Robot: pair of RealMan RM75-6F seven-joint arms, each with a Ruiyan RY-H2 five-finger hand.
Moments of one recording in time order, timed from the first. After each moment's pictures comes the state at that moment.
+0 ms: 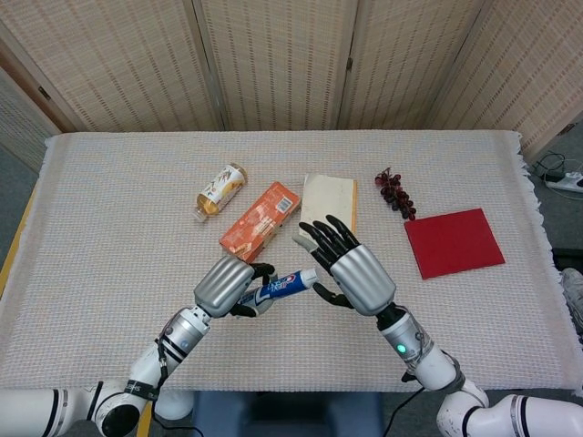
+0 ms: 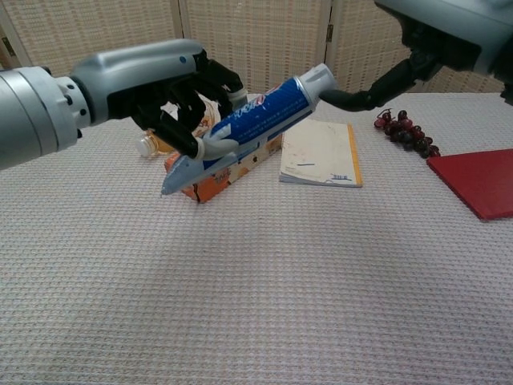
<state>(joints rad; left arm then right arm) -0.79 -1.43 -0.20 -1.90 1.19 1.05 0.27 0.58 -1.40 0.22 -1.83 -1.56 1.21 -0.29</state>
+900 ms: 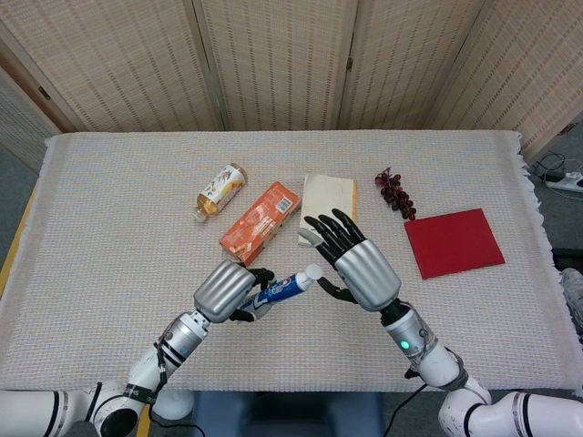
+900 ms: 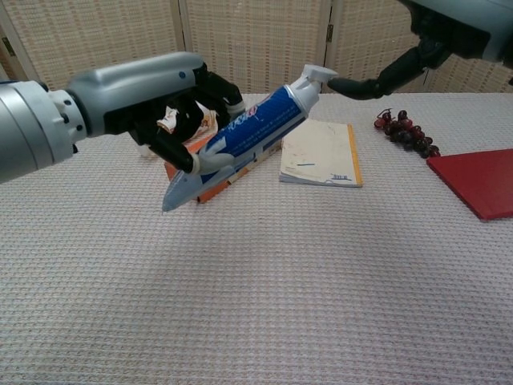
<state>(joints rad) -0.78 -1.45 -0.16 -1.87 1.27 1.07 0.32 0.60 -1.39 0.22 -1.83 -1.55 1.23 -0.30</state>
